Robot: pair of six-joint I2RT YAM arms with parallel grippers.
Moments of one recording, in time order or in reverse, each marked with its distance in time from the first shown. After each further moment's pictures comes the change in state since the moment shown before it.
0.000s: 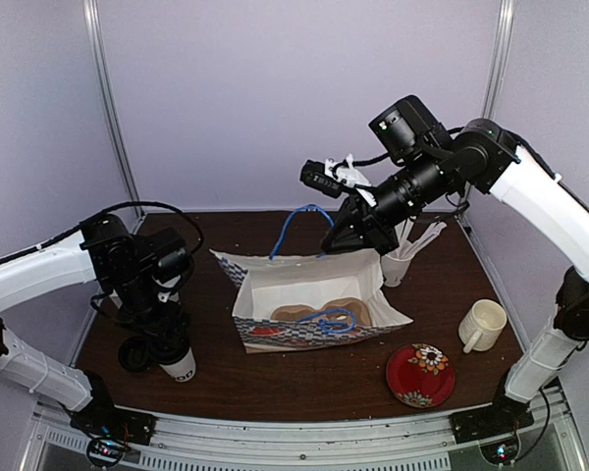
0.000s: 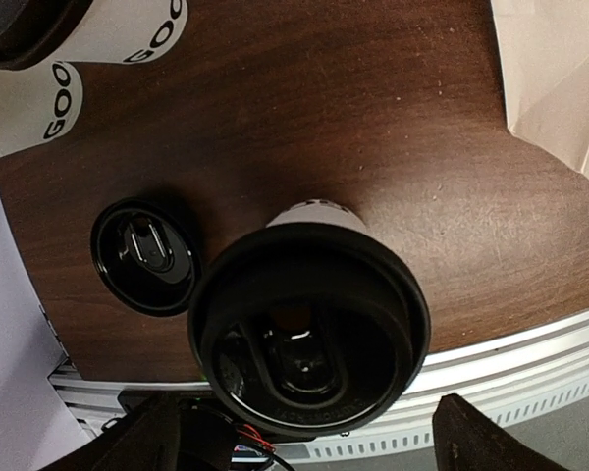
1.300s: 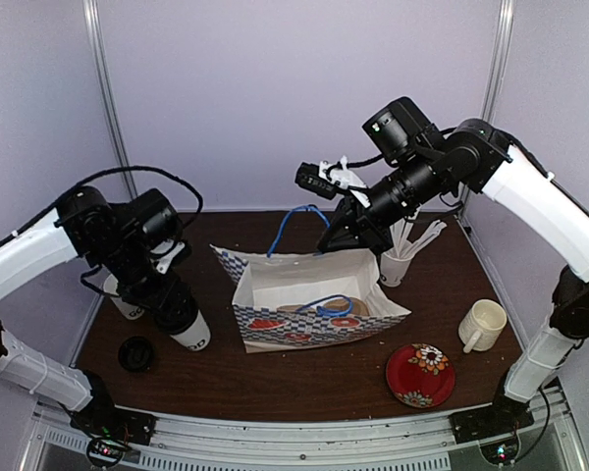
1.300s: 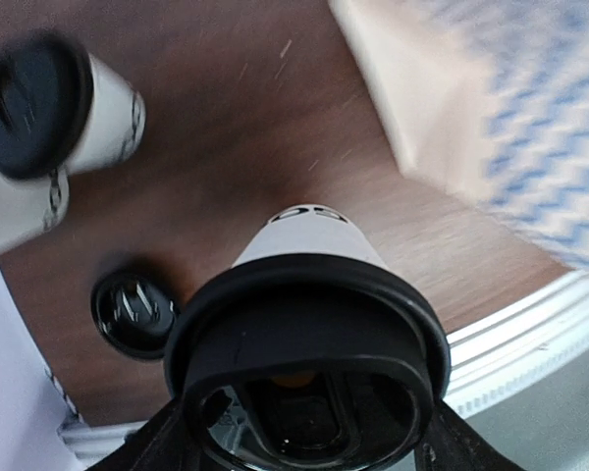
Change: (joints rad) left arm 0.038 0.007 0.142 0.012 0.054 0.148; right arm 0.000 0.027 0.016 -0.002 0.013 -0.005
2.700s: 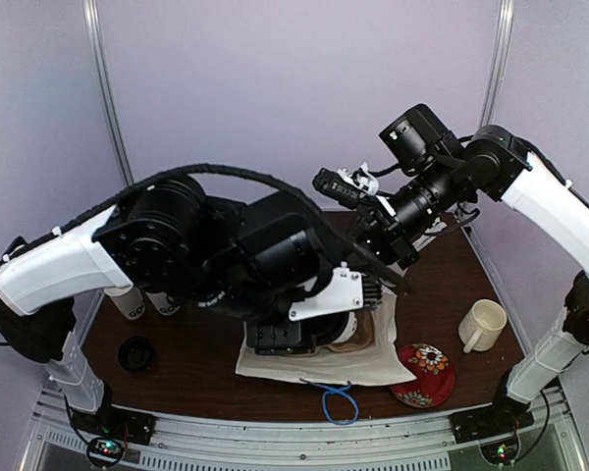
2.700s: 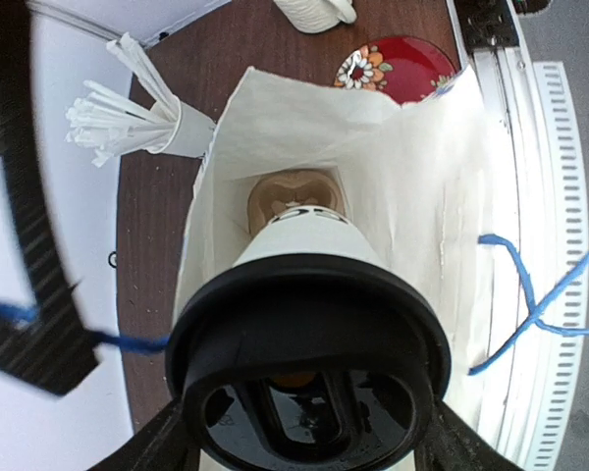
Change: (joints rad) left arm -0.705 0.510 0.840 0.034 -0.352 0.739; right arm 0.000 -0.091 -0.102 -0.024 -0.291 -0.012
